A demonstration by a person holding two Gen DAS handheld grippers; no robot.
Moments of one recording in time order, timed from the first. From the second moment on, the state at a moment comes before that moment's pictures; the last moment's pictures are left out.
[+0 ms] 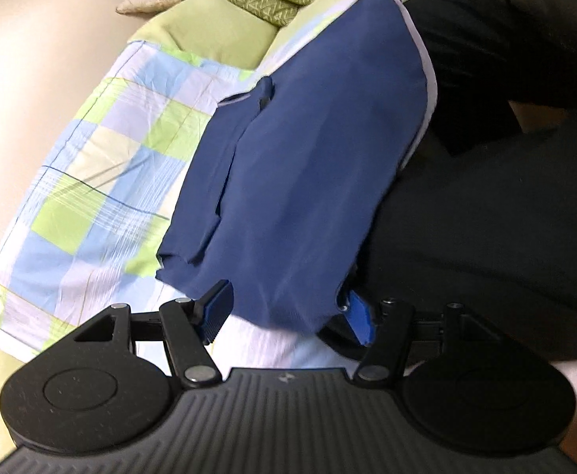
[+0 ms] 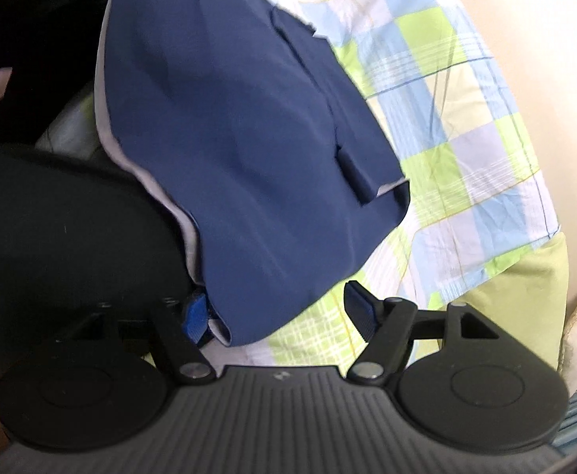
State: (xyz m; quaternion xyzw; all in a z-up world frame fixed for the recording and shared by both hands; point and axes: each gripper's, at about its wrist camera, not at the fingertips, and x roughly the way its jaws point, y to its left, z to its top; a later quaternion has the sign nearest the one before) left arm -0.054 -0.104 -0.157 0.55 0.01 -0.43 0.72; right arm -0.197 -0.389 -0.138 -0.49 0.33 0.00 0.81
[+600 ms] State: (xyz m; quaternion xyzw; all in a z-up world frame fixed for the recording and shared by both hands) left arm -0.018 -0.108 -0.111 0.43 0.12 -0.48 0.76; right arm -0.214 -0.375 -0.142 -0.49 0.31 0.03 0.81
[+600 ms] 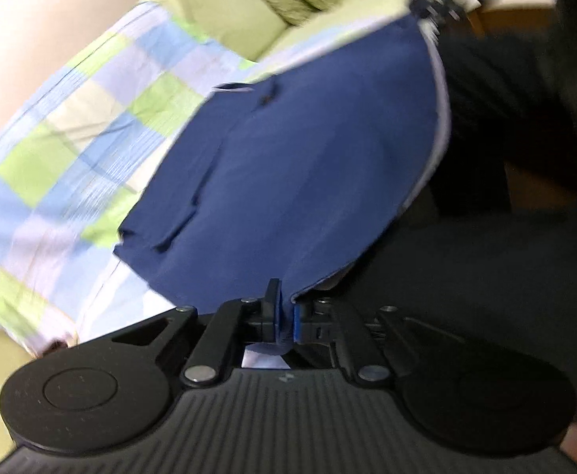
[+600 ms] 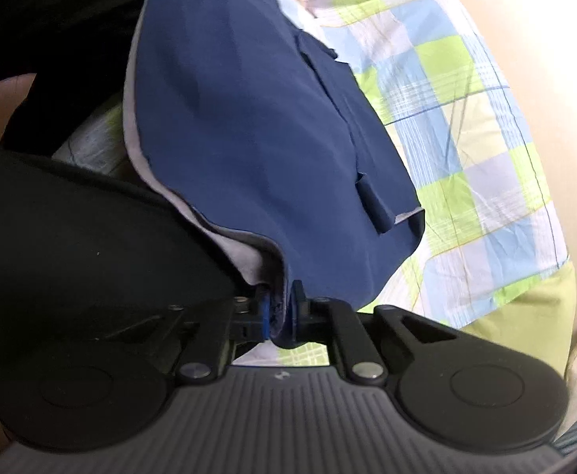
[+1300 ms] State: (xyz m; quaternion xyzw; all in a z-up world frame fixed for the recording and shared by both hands) left arm 0.269 -0.206 -0.110 0.24 0.33 -0.43 0.80; right arm 0.035 -0.568 -0.098 -0.14 0.41 0.03 0.90
